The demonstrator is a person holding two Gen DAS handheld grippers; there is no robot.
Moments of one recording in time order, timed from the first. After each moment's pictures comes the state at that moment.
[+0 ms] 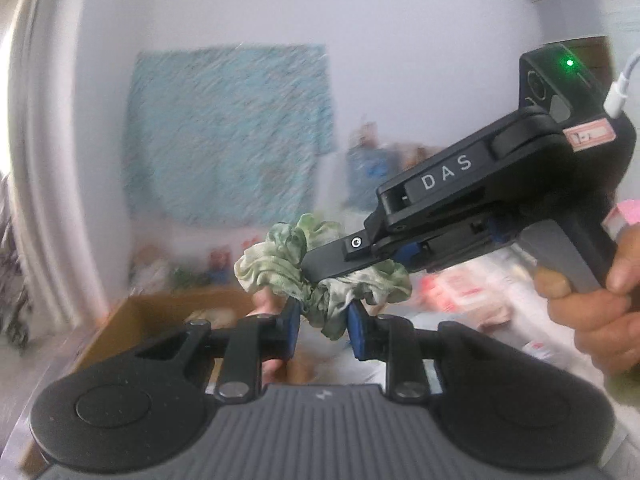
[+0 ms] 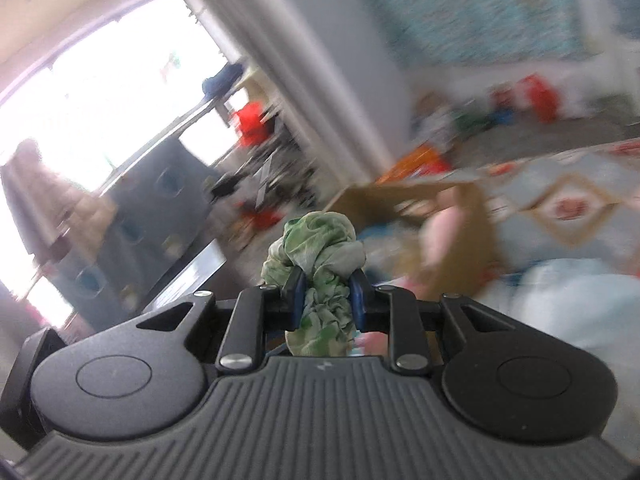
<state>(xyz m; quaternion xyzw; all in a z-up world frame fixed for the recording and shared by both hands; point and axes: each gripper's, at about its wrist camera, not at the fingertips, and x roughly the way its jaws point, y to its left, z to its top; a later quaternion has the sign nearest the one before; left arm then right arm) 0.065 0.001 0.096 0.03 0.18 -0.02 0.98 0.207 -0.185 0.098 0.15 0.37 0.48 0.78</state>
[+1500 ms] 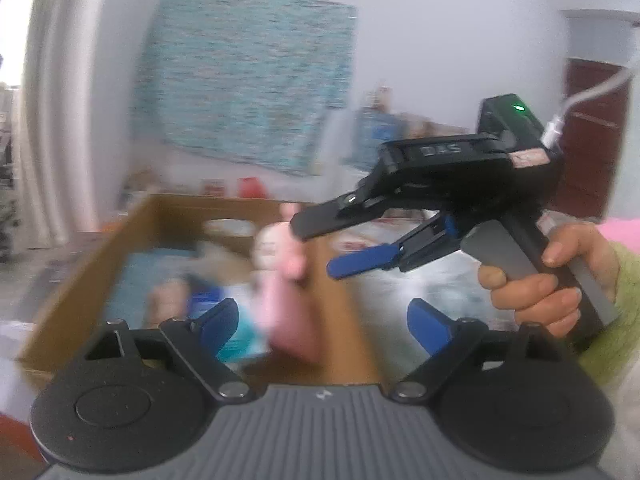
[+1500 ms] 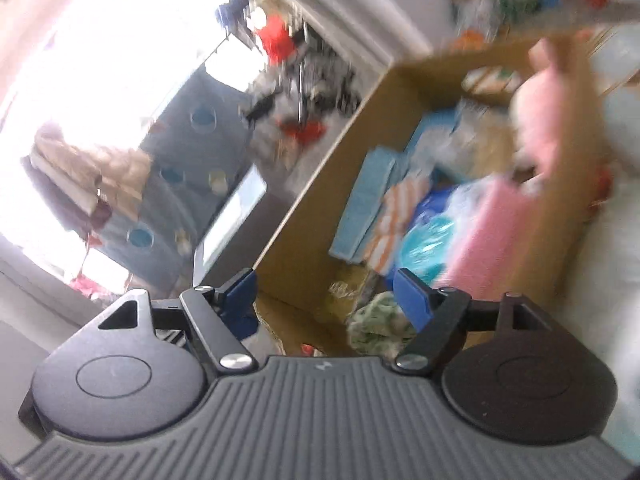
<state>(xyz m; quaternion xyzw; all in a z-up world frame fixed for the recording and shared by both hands) 0.028 0.067 0.060 -0.06 0.24 -0.07 0.97 0.207 -0.149 0.039 0.19 0.45 0.51 0.71</state>
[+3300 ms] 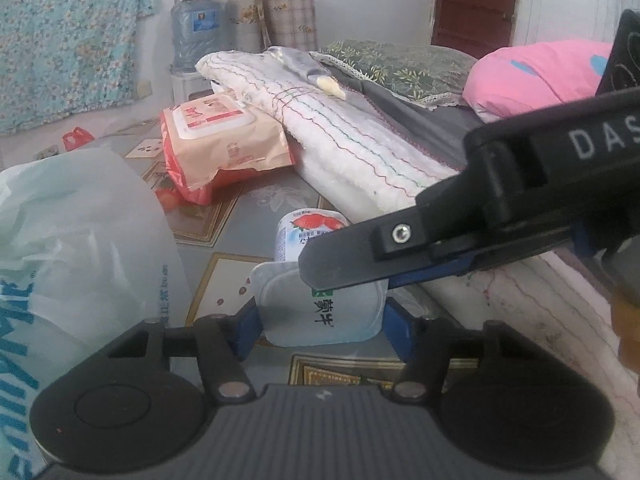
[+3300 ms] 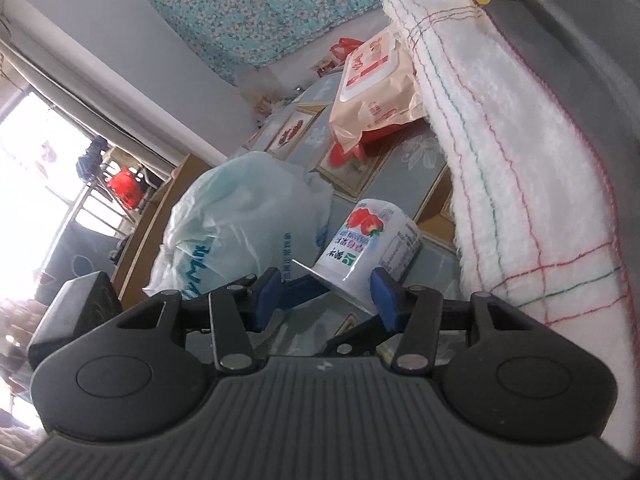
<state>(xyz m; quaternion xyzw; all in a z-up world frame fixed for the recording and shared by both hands) 0.199 -0.269 -0.084 0.07 0.37 -0.22 0.90 0.191 -0.493 -0.091 0.29 0.43 0.27 0.81</state>
